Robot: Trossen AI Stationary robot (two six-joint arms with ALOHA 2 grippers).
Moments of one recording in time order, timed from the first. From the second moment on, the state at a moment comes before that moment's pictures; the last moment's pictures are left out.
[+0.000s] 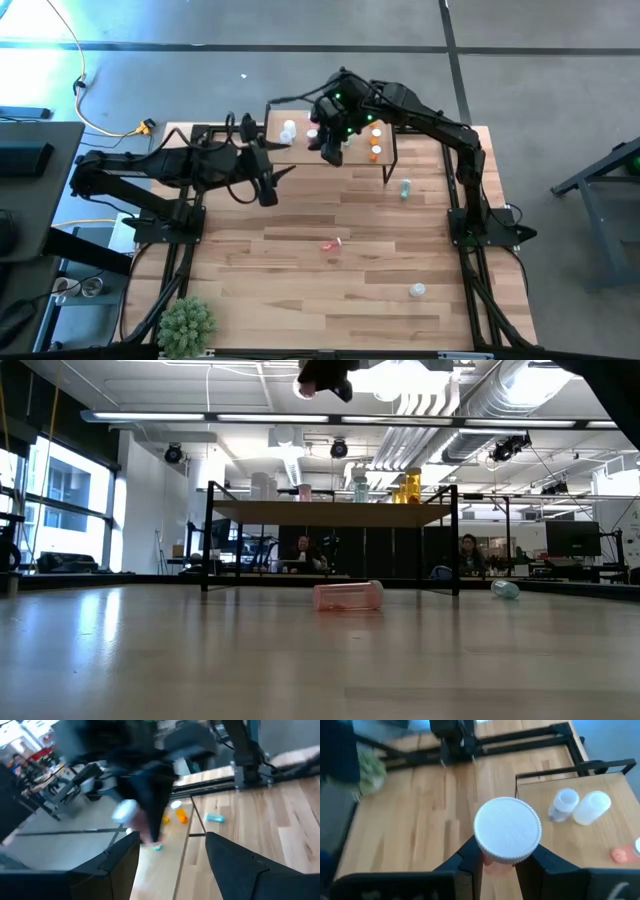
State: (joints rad) left arm 0.04 1.16 1.27 -0.44 -0.52 0.29; right arm -0.33 2.00 2.36 -1.12 -0.33 -0.09
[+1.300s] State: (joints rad) left arm 0.28 1.25 1.27 -0.56 0.02 -0.05; right arm -0.15 2.05 2.29 -1.10 -0.21 -0.09
